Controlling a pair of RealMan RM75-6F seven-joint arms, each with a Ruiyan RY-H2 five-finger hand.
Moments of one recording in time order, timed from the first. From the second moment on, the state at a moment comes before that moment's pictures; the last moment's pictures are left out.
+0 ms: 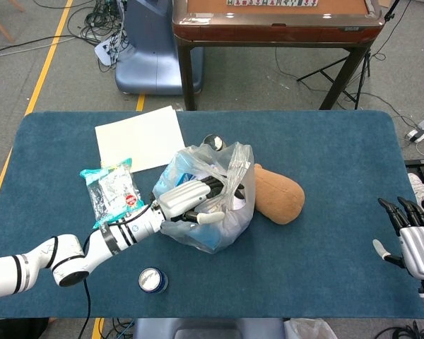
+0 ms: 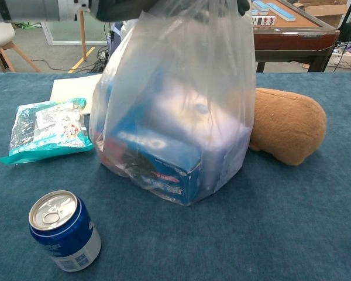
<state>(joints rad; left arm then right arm) -1.10 -1.19 -0.27 -1.75 1.45 0.73 -0.69 0.08 -1.05 0.04 -1.57 -1.53 1.47 0.10</state>
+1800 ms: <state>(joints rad) -1.33 -1.05 -0.19 -1.78 1.68 0.63 -2.05 0.10 -1.07 0.05 -1.53 -1.52 1.44 0.14</state>
